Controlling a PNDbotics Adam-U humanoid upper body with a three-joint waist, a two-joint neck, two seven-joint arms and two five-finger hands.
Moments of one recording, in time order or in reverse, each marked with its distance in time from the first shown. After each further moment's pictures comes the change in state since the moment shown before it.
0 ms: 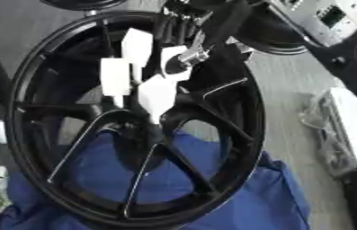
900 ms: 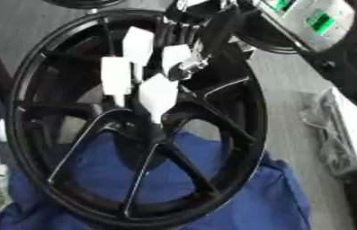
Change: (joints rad) left arm -0.005 0.000 -0.007 0.004 0.001 0.003 -0.012; right arm 0.000 0.015 0.017 0.037 0.012 0.010 0.000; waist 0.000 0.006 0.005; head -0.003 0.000
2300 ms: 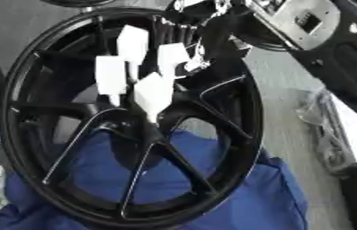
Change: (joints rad) left arm -0.001 0.000 -0.007 0.000 0.003 0.003 -0.012; right arm -0.006 0.031 -0.004 0.059 0.014 -0.010 0.000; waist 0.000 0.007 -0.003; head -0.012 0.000
